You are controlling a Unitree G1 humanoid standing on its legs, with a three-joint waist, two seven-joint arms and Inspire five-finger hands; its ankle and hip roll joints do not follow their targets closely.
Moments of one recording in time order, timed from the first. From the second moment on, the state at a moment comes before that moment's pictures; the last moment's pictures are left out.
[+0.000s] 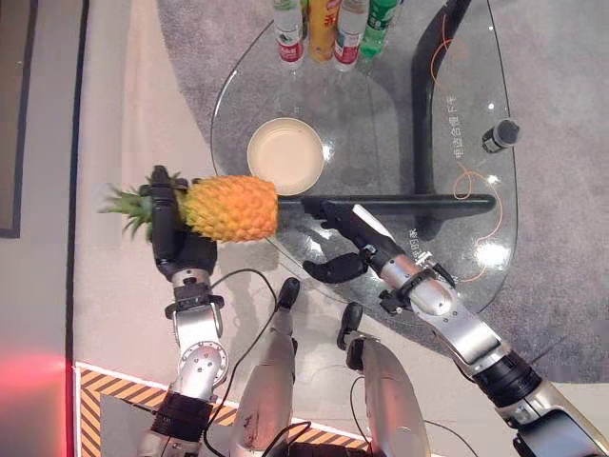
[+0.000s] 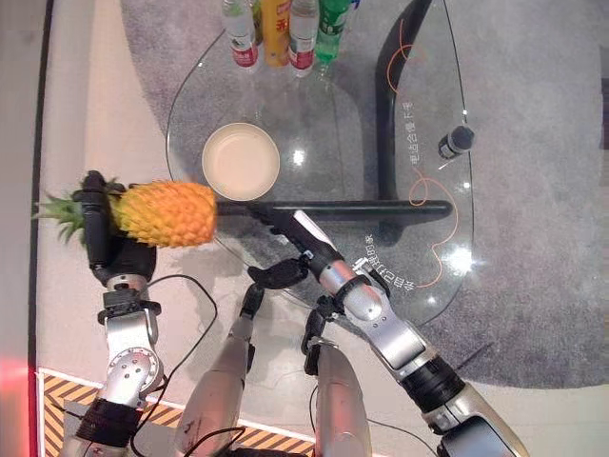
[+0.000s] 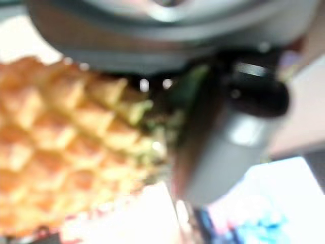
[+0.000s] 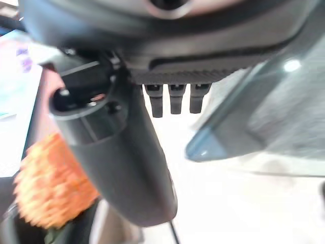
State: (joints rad) left arm -0.19 0.28 -0.14 -0.03 -1.59 -0.61 -0.07; right arm -0.38 -0.54 0.46 -0.04 0.15 0.08 0.03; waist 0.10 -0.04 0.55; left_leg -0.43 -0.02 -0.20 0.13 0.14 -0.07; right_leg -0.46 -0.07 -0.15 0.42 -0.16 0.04
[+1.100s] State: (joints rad) left arm -0.48 0.35 -0.14 0.25 -0.47 -0.69 0.62; right arm -0.47 -0.55 0.47 0.06 0.20 0.17 0.06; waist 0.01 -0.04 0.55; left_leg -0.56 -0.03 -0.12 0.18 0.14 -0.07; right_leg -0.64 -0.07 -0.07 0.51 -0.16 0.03
